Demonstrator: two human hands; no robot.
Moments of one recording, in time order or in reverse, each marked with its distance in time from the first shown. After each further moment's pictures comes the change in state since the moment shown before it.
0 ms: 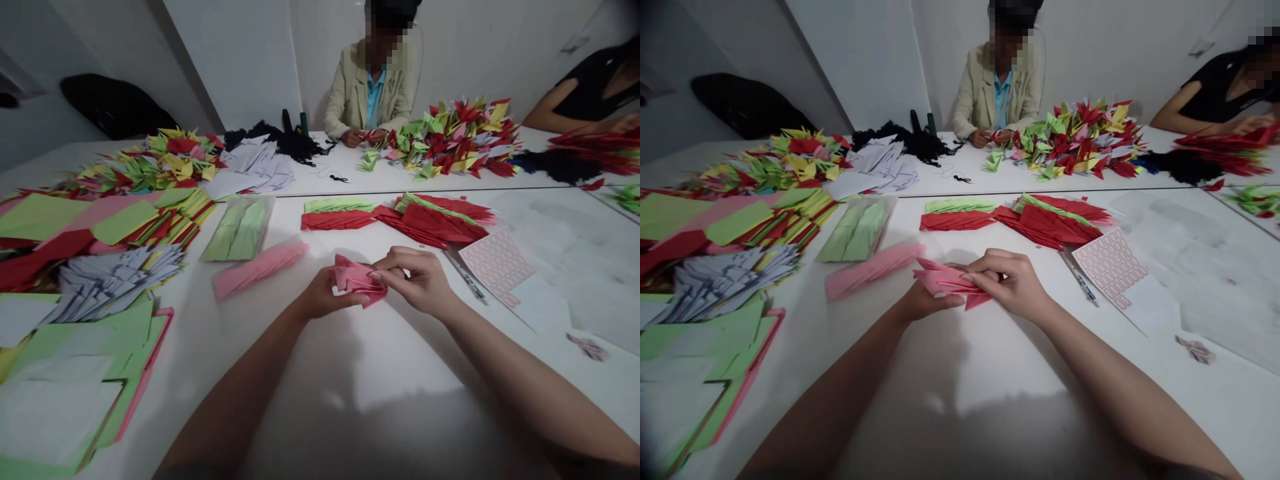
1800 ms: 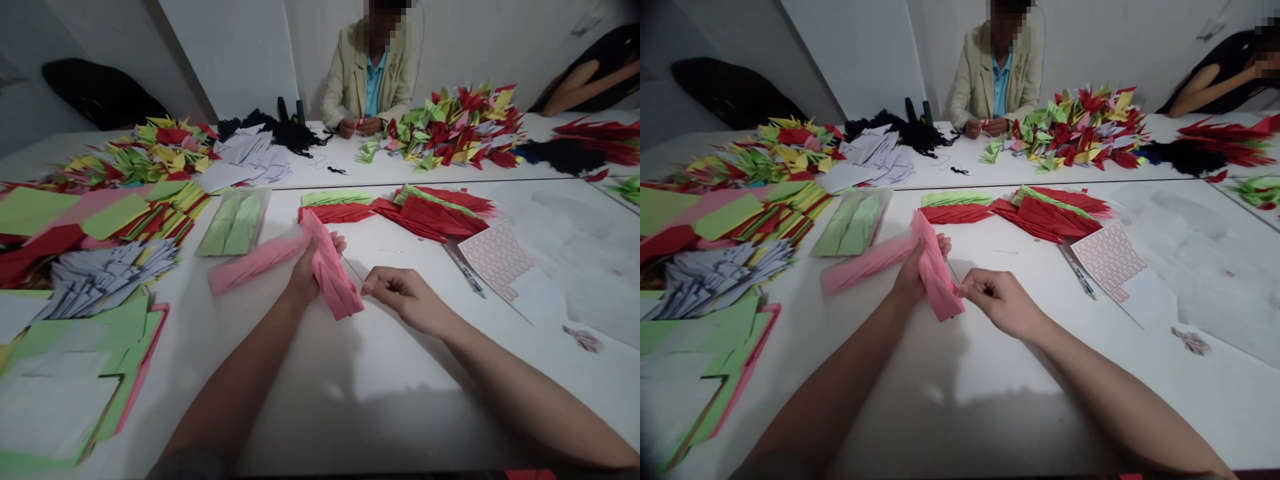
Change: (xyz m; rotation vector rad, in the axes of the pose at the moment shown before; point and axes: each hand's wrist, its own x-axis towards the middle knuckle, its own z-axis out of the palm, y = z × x) left_hand 0.024 -0.036 -0.004 -0.860 0.577 -0.216; right_hand -0.019 -0.018 0.014 0.240 -0.259 0.596
